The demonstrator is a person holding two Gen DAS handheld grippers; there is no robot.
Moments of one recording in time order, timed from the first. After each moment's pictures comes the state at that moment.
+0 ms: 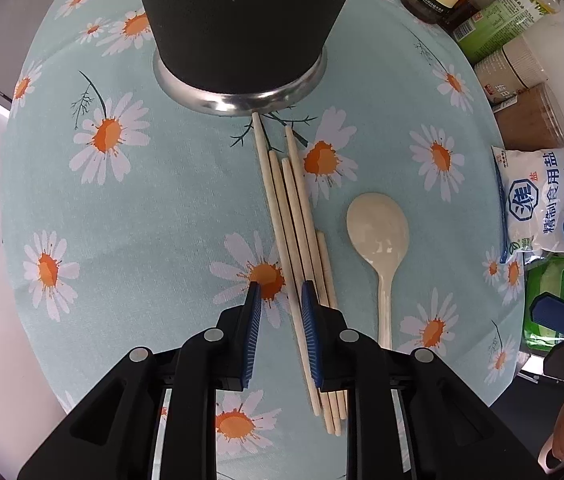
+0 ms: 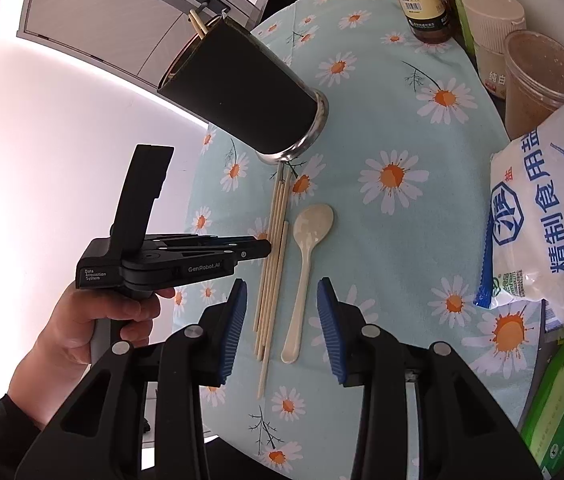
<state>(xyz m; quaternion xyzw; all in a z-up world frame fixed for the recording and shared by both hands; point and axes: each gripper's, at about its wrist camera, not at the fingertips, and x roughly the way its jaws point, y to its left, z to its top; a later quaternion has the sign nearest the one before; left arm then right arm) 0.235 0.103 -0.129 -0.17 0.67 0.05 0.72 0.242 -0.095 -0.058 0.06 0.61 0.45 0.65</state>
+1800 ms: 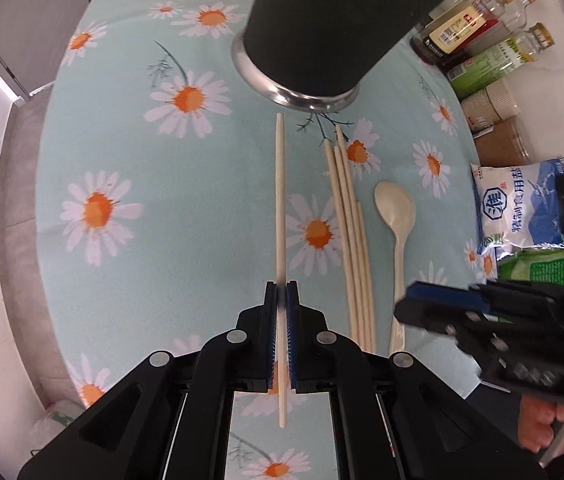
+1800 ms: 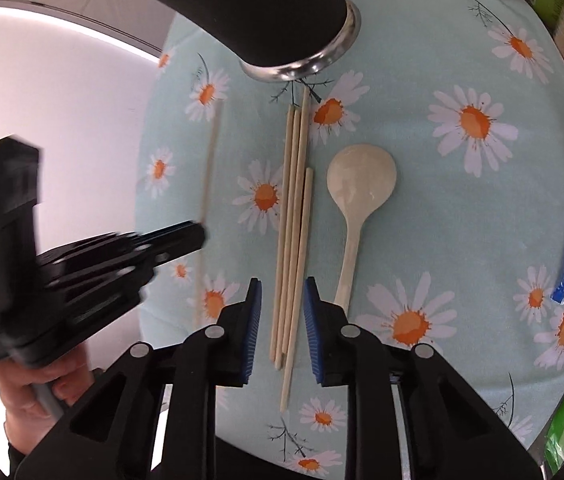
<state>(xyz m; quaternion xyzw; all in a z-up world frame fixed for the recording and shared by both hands) 0.163 0.146 -0.107 -0.24 0.62 0.04 0.75 0.217 0.016 -0.116 -0.07 0.71 0.35 0.61</state>
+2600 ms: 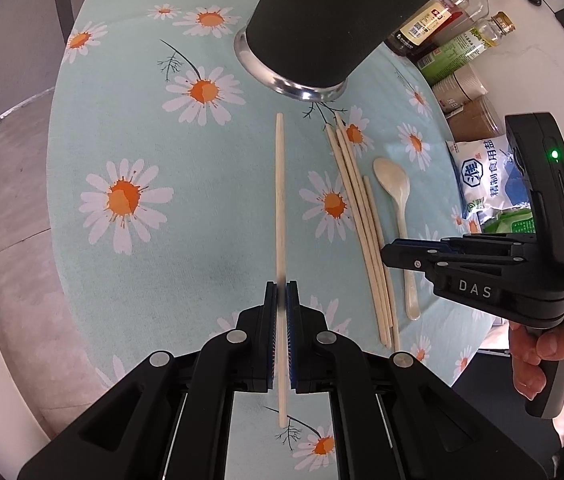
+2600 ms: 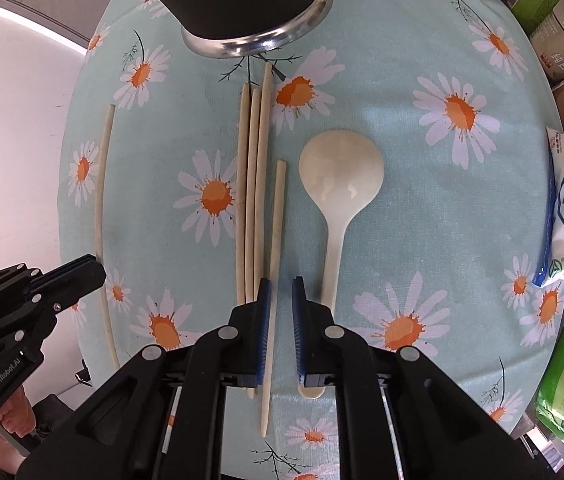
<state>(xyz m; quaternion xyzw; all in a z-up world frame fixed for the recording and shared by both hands) 0.138 0.171 -0.107 -0.23 0.60 -0.03 0.76 0.190 0.055 -0.148 -0.14 0.70 0.24 0.65</state>
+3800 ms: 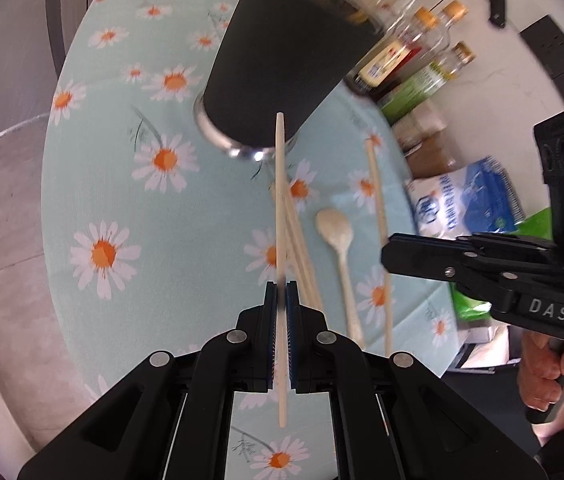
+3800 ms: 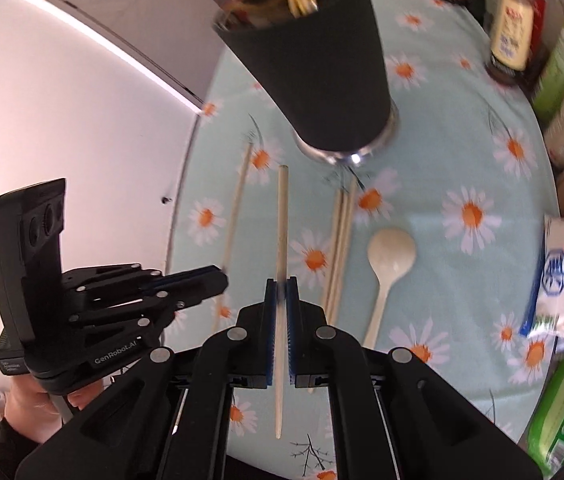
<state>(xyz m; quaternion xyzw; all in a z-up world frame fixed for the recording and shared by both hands) 0.153 0.160 -0.050 -0.24 0.54 -0.04 0.80 0.213 0.039 -0.034 -0.05 0.61 0.41 0.68</state>
